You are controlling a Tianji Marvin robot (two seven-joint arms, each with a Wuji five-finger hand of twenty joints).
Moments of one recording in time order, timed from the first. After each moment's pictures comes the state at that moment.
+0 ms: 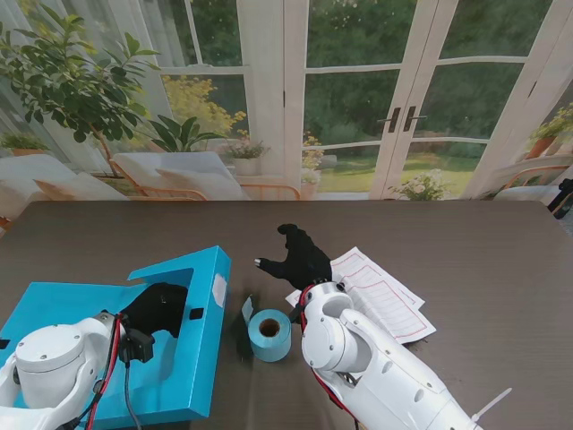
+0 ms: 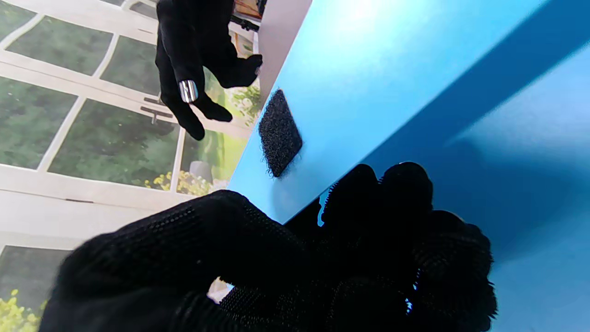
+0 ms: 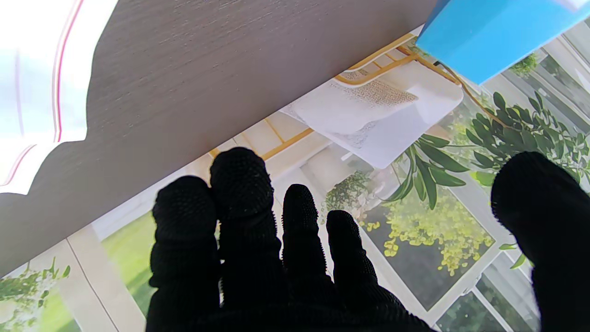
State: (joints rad) left arm 1.75 -1.13 -1.56 -1.74 -0.35 0.40 -0.36; right arm -1.25 -1.29 0.76 -1.42 -0.44 0.32 -0.39; left_hand 0.77 -0.57 1.08 1.40 0.77 0.47 1.23 0.64 1.08 0.44 0.50 1.04 0.97 0.50 1.00 0.85 0.62 0.58 1.50 0.82; right_hand 0.11 -0.54 1.01 -0.21 0.13 0.19 0.73 0.18 0.34 0.15 0.94 0.60 0.88 0.22 1.23 0.73 0.57 0.28 1.48 0.85
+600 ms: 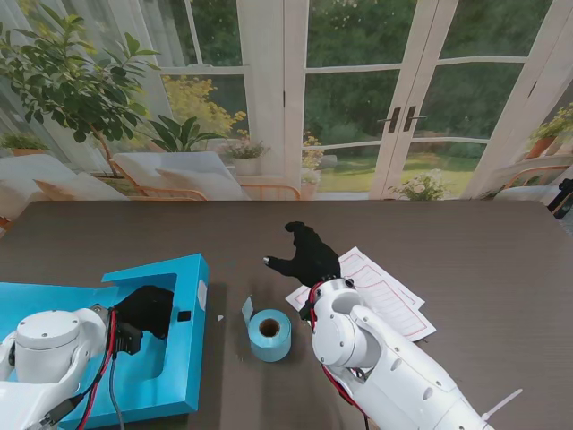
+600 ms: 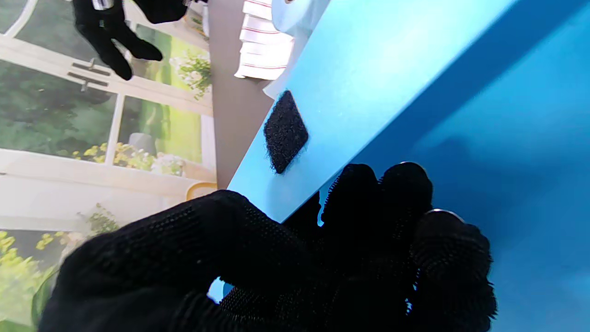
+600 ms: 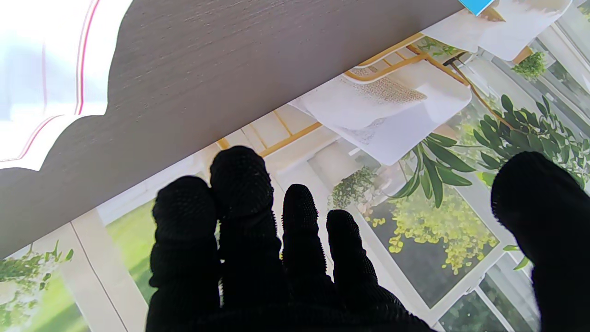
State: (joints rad) left arm 1.63 -1.10 -1.56 -1.56 -0.24 0.45 -0.45; right arm -1.25 -1.27 0.79 -1.42 -0.47 0.30 -0.35; left_hand 0.77 -0.57 1.08 1.40 0.77 0.47 1.23 0.64 1.08 0.43 0.50 1.05 0.97 0.50 1.00 0.85 0.61 0.58 1.50 0.82; right_hand 0.11 -0.54 1.01 -0.21 0.13 0.19 0.74 0.18 0.34 0.15 0.94 0.60 0.88 0.22 1.22 0.72 0.57 0.28 1.48 0.85
